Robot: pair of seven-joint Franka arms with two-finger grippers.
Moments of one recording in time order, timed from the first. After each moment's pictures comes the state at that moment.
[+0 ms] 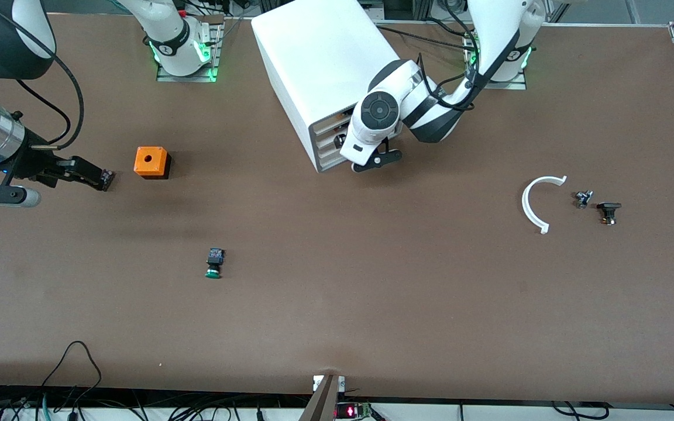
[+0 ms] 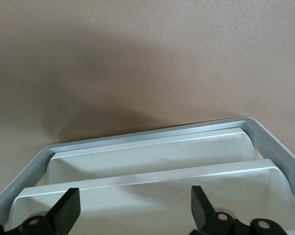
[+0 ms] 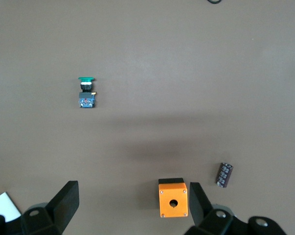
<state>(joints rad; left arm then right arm) -0.31 0.48 -0.53 -1.87 -0.10 2.10 -1.10 -0.03 0.13 0.10 -1.60 -0.01 1.73 0.13</state>
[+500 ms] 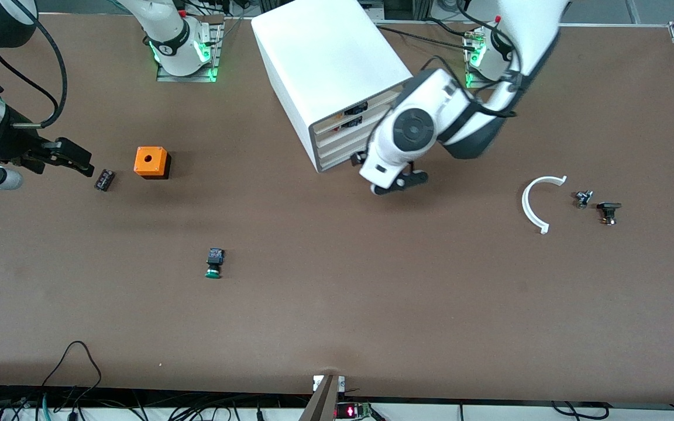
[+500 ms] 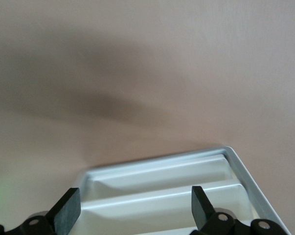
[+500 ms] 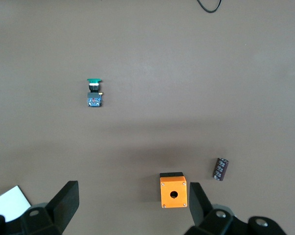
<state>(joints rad) -0.15 0.47 -0.51 -1.62 -0.06 1.81 -0.90 -0.03 0.11 0.11 -1.52 -0.01 1.66 0.14</state>
